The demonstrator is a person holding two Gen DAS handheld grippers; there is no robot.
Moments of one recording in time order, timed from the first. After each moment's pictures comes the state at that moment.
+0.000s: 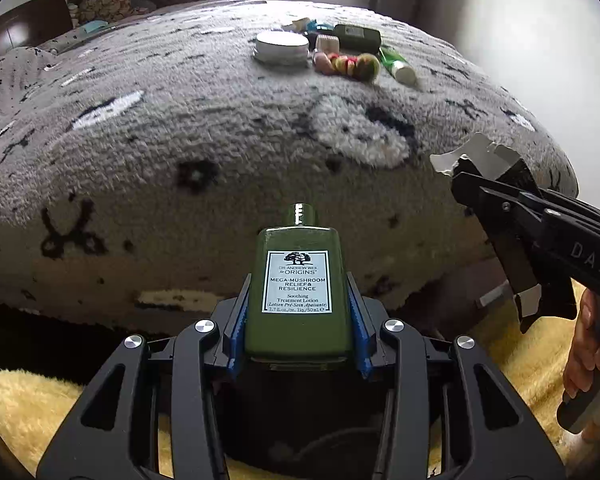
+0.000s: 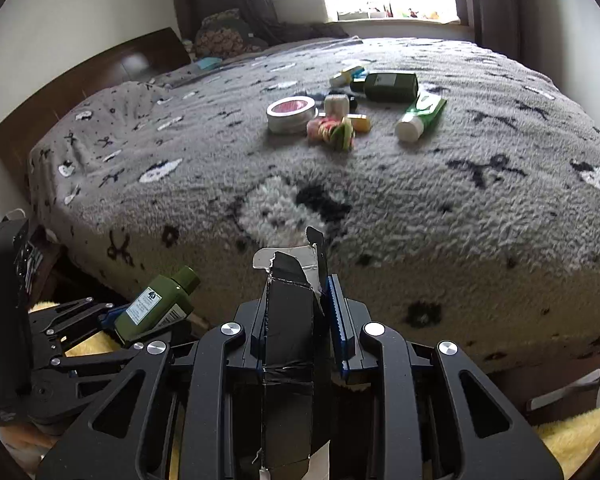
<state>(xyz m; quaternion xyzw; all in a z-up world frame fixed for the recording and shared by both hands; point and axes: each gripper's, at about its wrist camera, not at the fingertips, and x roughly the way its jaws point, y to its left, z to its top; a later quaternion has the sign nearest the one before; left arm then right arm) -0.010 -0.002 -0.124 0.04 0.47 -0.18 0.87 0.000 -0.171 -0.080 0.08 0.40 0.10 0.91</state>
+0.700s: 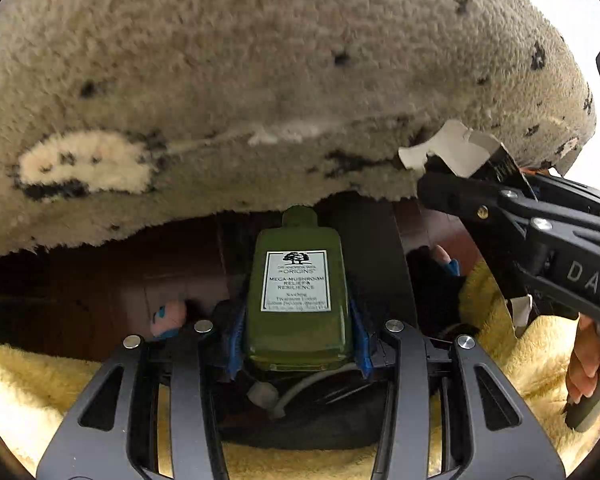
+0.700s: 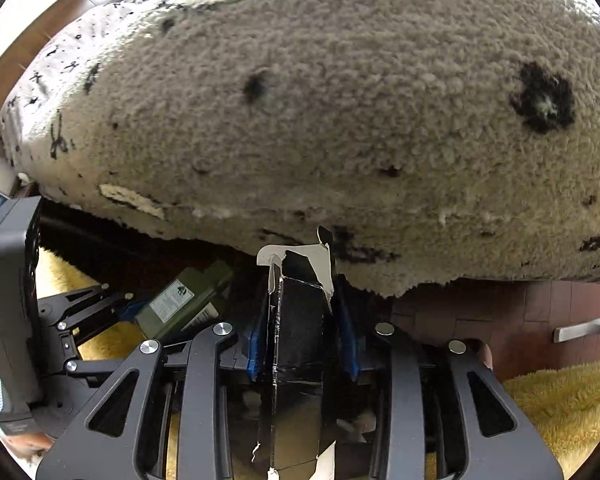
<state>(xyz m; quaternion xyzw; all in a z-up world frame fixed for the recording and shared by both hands) -0.010 -0.005 -0.252 0.05 0.60 -0.21 0.77 0.005 -0.145 -0.194 0.10 0.56 0.11 0.82</state>
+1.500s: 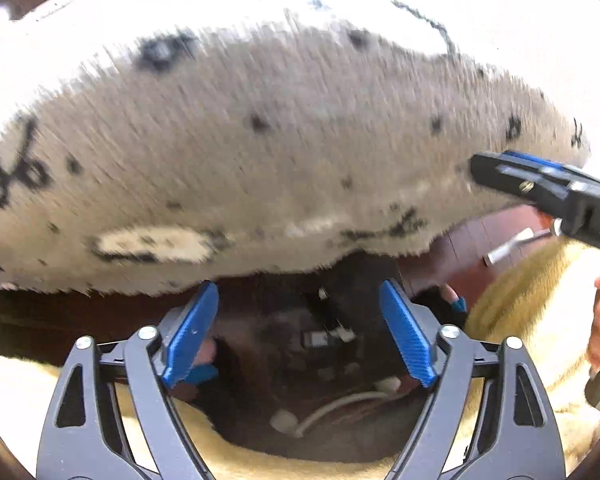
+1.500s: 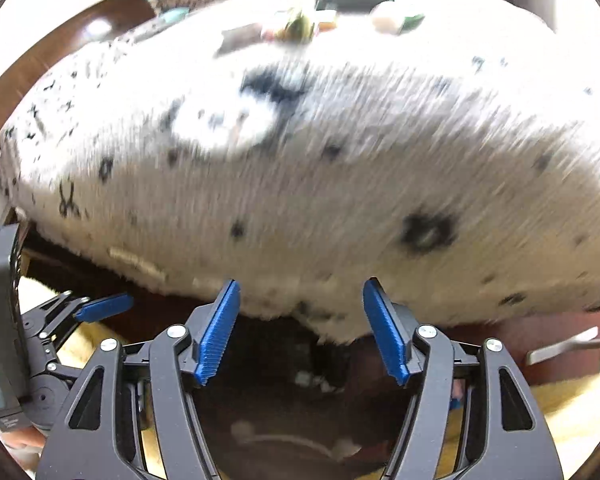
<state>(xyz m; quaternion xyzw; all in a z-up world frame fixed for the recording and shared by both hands) -0.005 0.007 -0.180 0.06 0.52 -0.17 0.83 0.014 -0.171 -0.132 0.08 0.48 0.06 0.87</state>
